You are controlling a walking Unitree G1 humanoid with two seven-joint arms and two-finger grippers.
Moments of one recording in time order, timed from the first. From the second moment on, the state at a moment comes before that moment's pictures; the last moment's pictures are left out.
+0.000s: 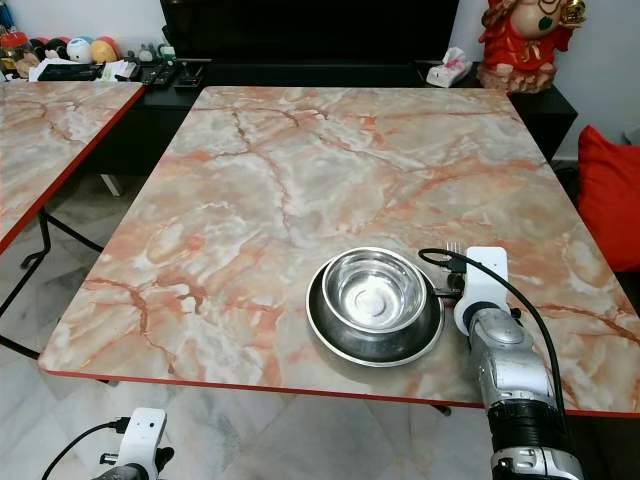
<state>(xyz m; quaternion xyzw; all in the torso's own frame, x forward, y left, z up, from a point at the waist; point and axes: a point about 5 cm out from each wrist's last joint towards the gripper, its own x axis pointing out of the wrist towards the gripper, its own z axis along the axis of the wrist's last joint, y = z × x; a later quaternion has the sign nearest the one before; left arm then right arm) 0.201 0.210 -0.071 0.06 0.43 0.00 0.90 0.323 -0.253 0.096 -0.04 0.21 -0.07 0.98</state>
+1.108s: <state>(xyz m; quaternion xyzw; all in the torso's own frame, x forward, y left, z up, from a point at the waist) 0.201 0.209 -0.071 0.06 0.43 0.00 0.90 0.324 -0.251 0.092 -0.05 0.21 -0.07 0.97</state>
